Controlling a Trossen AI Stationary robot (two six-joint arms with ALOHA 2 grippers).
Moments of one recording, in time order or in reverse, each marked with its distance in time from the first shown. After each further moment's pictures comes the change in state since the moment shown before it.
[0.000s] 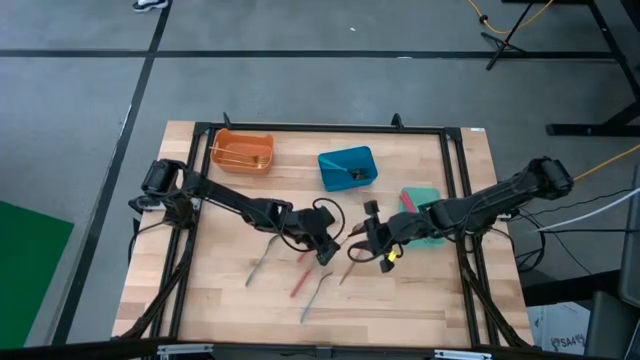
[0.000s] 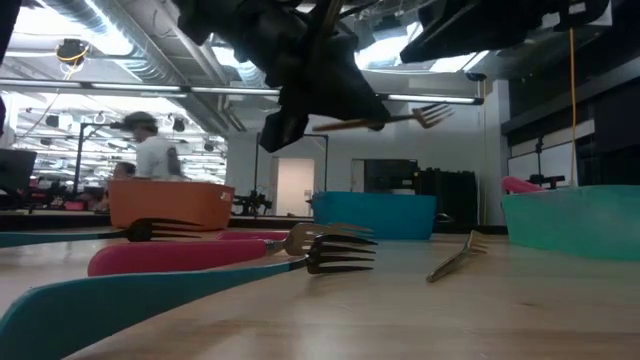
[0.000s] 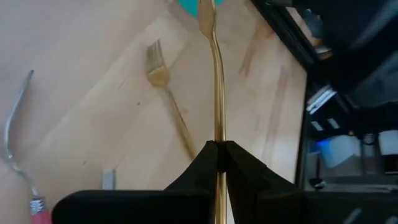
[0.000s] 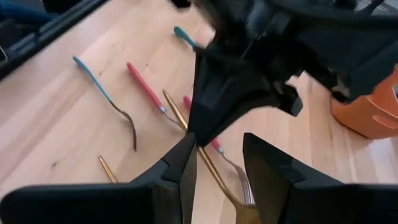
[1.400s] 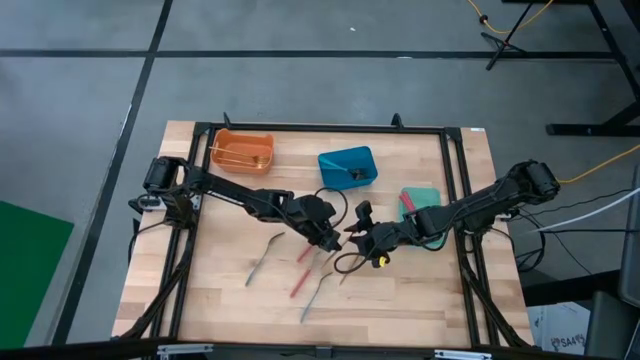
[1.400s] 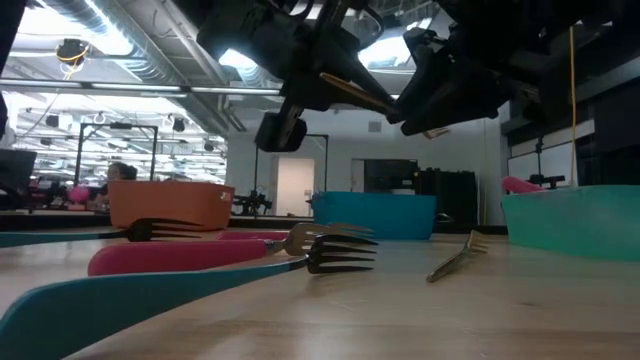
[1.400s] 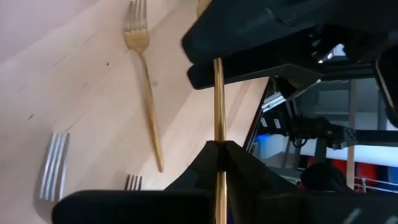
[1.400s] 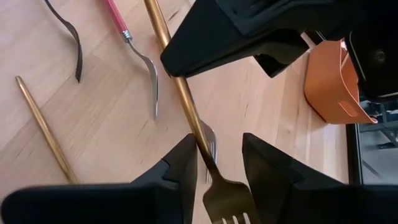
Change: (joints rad) left arm 0.075 0.000 0.000 0.041 0.250 -0.281; right arm 0.000 0.151 0.000 -0.001 0.185 -0.231
